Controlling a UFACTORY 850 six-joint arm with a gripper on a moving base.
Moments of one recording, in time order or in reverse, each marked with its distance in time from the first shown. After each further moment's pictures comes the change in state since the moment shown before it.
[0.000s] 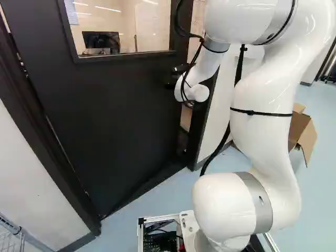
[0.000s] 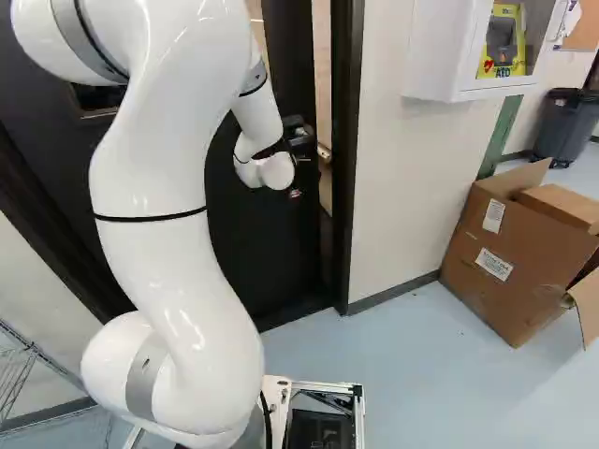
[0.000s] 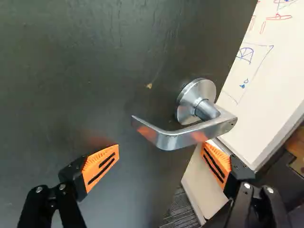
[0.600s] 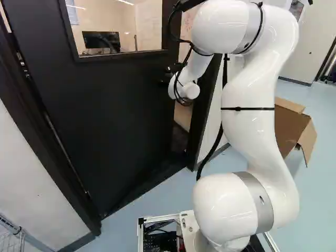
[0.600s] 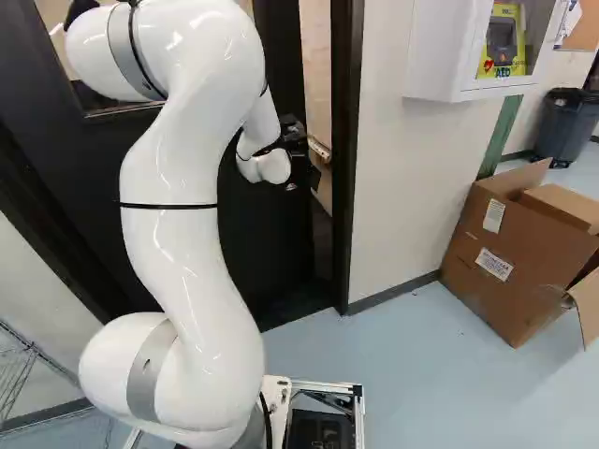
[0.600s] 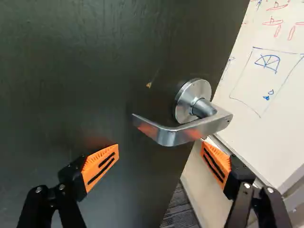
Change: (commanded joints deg) arm 3.0 -8.1 -10.1 0.0 0.0 0.0
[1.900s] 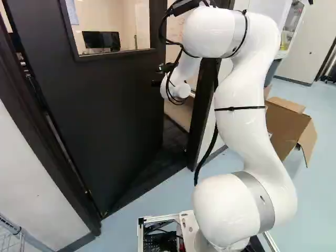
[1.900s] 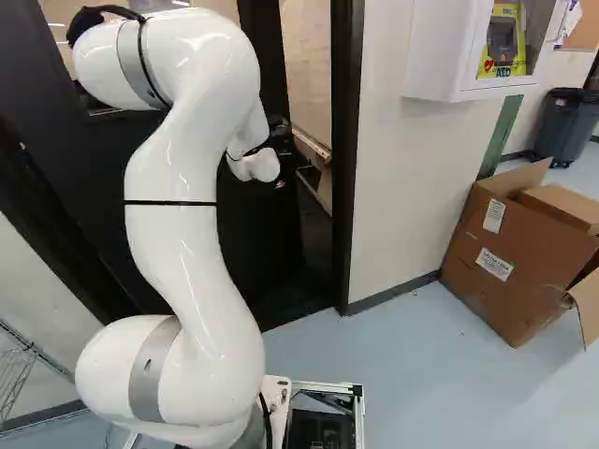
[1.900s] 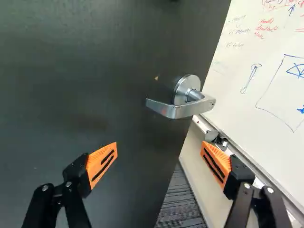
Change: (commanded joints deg) arm 4.3 -1.2 -1.5 0.0 0.0 0.0
